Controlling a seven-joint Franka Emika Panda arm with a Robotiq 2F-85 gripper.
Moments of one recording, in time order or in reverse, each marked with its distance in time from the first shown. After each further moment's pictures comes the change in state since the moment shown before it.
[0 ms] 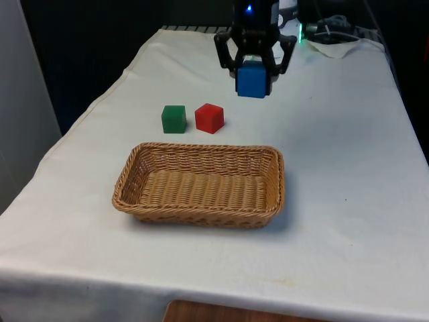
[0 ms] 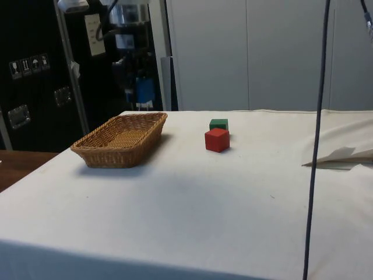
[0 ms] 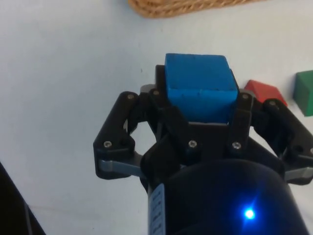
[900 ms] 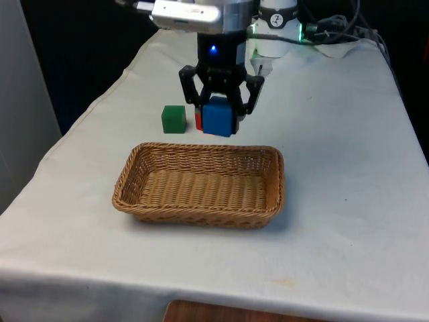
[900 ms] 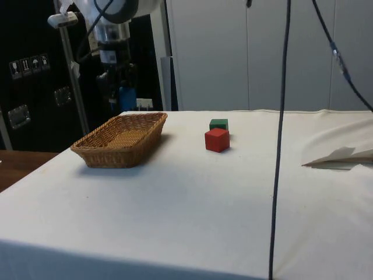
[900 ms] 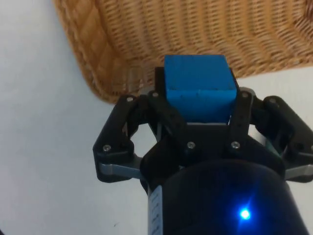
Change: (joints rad) arm -0.014 0.276 -0.059 0.327 0.001 -0.033 -0.048
